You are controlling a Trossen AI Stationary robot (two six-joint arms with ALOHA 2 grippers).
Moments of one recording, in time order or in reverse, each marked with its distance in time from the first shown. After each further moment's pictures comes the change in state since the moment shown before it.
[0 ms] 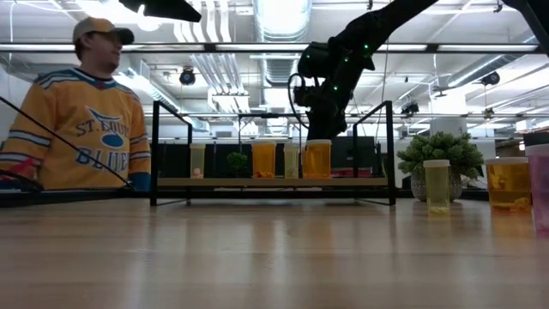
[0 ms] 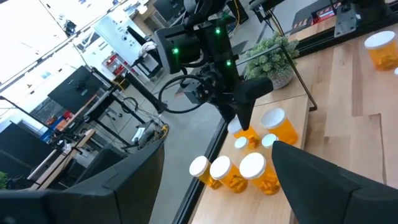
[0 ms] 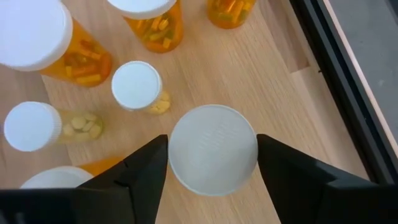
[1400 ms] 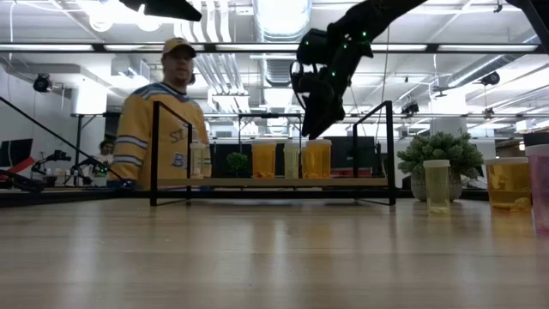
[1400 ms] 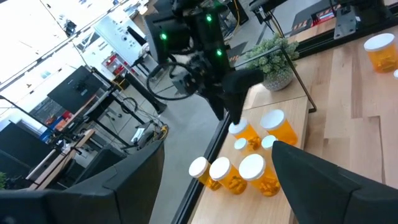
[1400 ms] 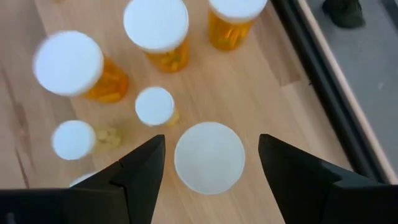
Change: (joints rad) left arm 0.000 0.000 0.000 0.007 0.001 0.000; right arm 0.011 -0.015 0.090 -0.081 0.000 0.033
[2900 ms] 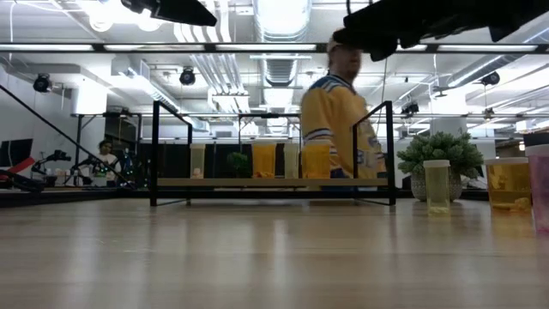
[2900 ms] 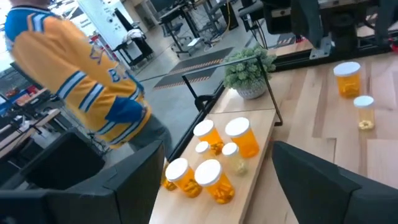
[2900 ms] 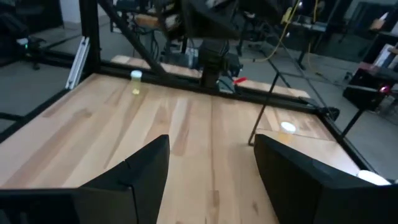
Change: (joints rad) left arm -0.001 0.112 0.000 0.075 0.051 -0.218; right arm 0.662 -0.687 -0.999 1.195 0.204 -0.040
